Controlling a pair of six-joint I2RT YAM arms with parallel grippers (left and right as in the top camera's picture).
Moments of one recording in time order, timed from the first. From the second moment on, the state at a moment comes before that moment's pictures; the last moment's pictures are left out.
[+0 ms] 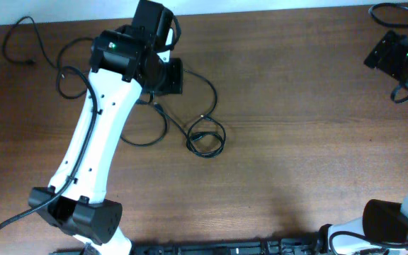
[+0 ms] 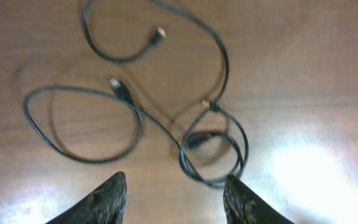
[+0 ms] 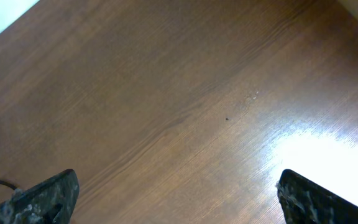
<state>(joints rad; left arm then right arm) -0.37 1.82 2.02 -1.39 0.01 -0.28 -0.20 1.65 2.15 -1.60 0.22 0.48</state>
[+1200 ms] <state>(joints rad) -0.43 2.35 2.37 -1.62 0.18 -0.07 -0.20 1.65 2.15 -1.60 0.22 0.48</state>
